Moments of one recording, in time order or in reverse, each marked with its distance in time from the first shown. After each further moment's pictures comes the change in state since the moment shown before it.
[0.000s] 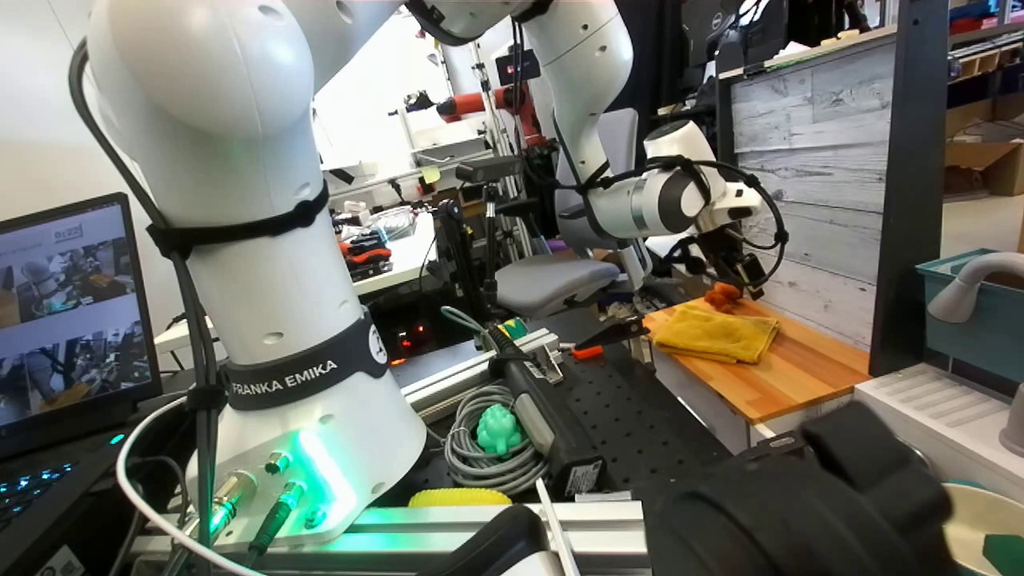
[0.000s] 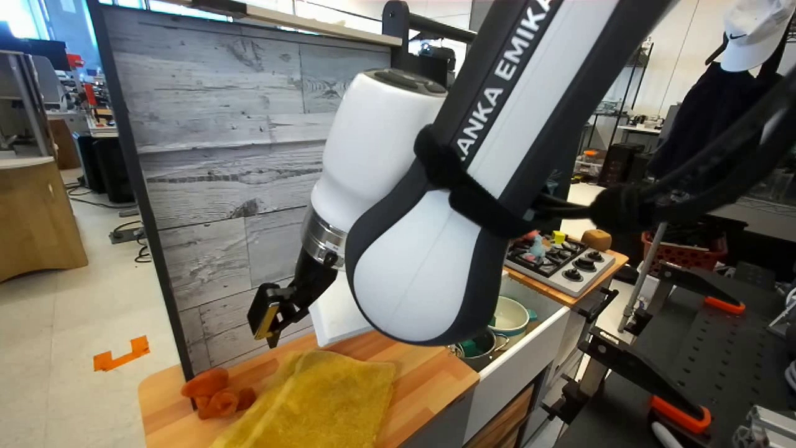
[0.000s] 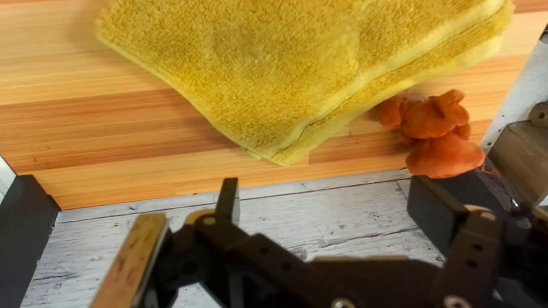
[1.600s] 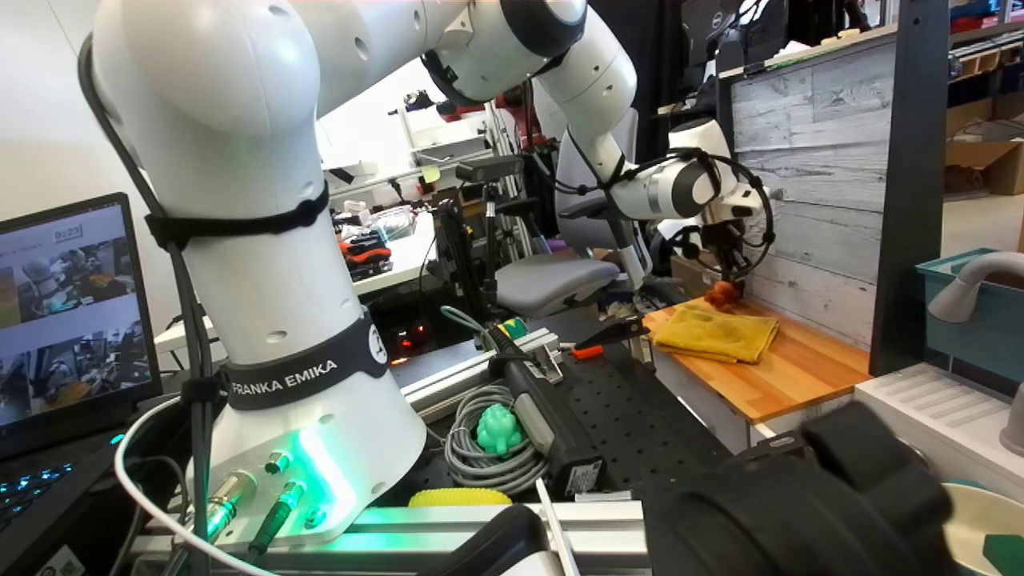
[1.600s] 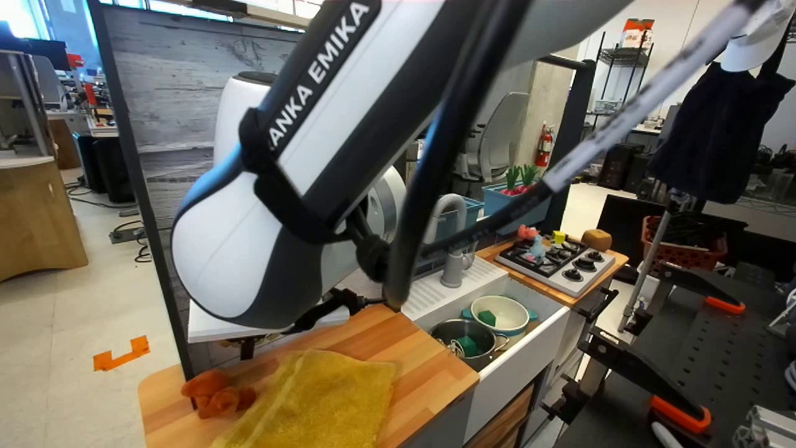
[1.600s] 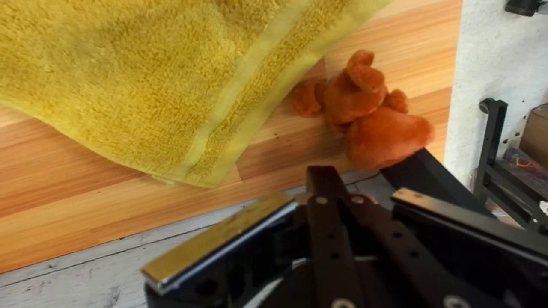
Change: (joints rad) arm 0.045 0.217 -0.029 0.478 0.170 -0.389 0.109
